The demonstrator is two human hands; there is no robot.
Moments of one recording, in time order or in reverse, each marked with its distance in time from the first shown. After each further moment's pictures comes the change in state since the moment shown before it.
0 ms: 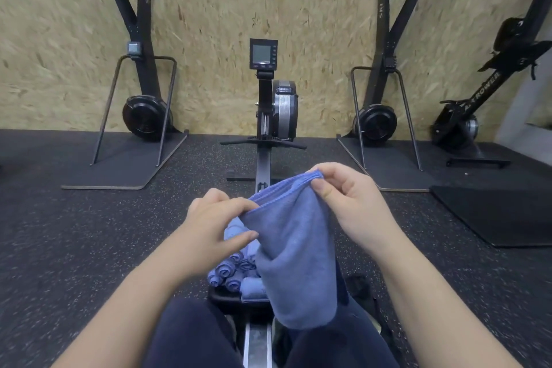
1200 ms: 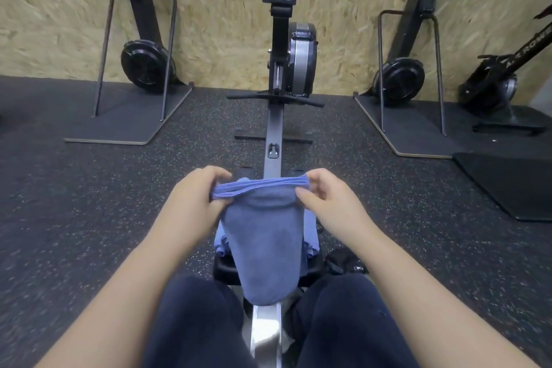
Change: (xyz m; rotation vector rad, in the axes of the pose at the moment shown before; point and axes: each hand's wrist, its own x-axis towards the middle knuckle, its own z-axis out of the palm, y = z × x) left_hand 0.033 -0.079 0.046 -0.057 0.217 -0.369; right_hand 0.040 0.139 0.050 -0.295 -0.122 0.378
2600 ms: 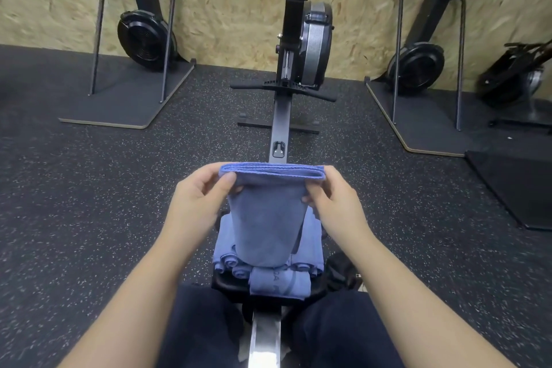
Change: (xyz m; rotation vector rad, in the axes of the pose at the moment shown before) left_hand 0.077 -0.008 0.014 -0.773 0.056 -0.218; right_hand 0.091 0.000 0.003 0.087 0.066 0.034
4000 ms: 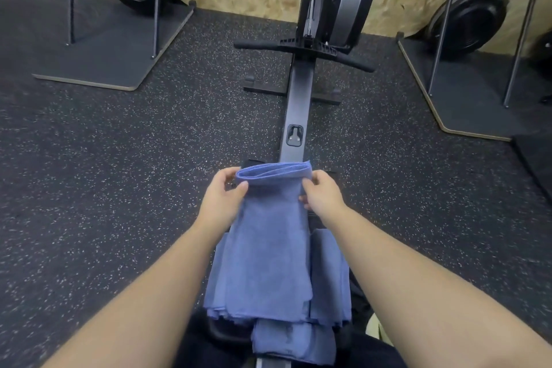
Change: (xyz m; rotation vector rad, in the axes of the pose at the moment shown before) left_hand 0.183 -0.207 0.038 0.135 0.042 -0.396; right_hand 0.217 0.146 0.104 -0.027 -0.069 0.477
